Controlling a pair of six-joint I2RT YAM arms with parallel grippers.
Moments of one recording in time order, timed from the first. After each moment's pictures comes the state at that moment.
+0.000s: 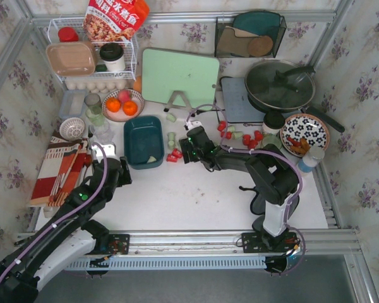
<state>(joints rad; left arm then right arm) -0.58 0.71 0.54 -0.47 -0.47 -0.41 0.71 1.87 1.03 0.11 0.19 0.27</state>
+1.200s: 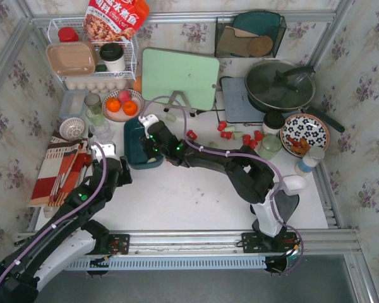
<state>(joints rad) -0.58 0.70 0.54 -0.46 -0.46 -0.41 0.93 2.06 1.48 0.06 0.12 0.20</state>
